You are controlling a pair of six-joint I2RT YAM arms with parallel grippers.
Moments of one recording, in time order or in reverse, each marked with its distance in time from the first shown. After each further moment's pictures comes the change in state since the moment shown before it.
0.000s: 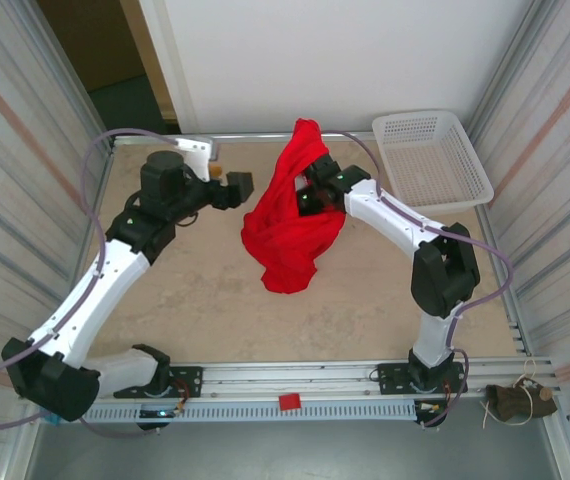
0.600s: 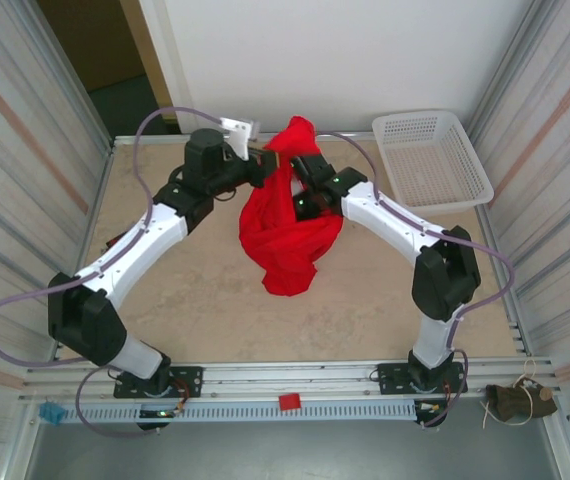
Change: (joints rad) left arm -0.011 0.317 0.150 0.255 0.098 -0.125; right arm 0.047 -0.034 -0.026 -0.047 0.031 -0.040
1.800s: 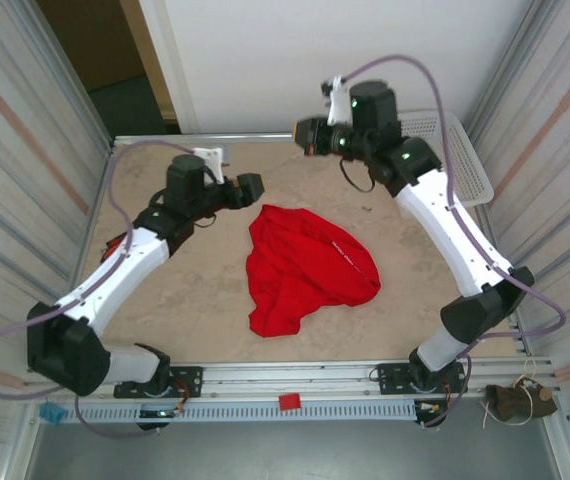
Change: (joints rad) left arm 0.005 -0.149 -0.241 -0.140 -0.067 -0.126; right arm -0.132 -0.210 0.190 0.115 0.131 0.087
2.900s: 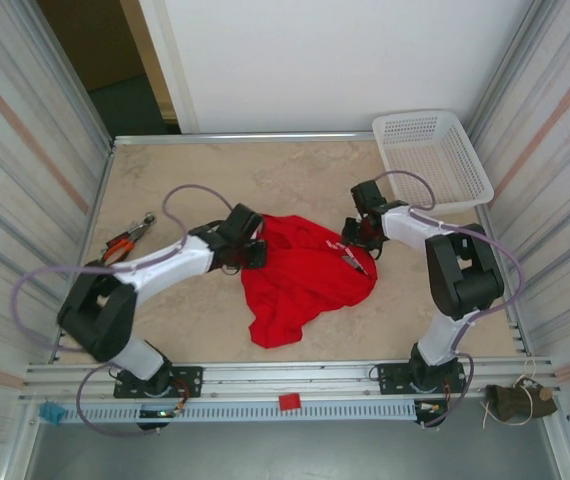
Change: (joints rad) left arm -0.210 0.126 -0.165 -0.292 -0.214 -0.063; right arm -0.203 0.134 -0.721 0.111 0.267 0.014
